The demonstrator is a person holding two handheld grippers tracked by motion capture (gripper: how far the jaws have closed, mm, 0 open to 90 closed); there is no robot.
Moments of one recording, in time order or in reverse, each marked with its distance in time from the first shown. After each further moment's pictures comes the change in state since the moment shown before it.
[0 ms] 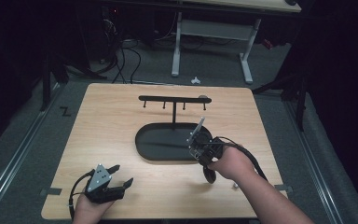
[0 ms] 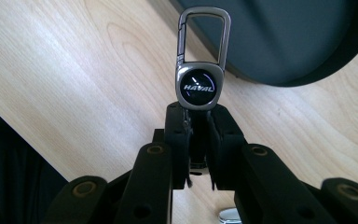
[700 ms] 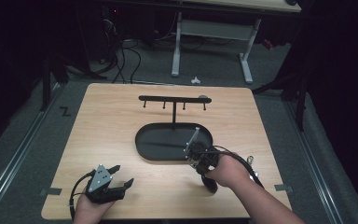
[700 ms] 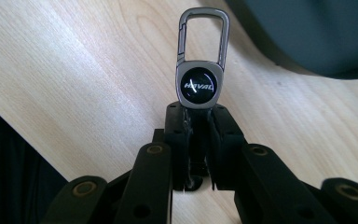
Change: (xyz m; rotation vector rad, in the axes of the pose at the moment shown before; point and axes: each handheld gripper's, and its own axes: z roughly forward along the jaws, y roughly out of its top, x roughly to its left) left arm -0.002 0.000 0.001 0.008 0.005 0.009; right arm 0.013 -0.005 0.030 0.055 0.025 -0.023
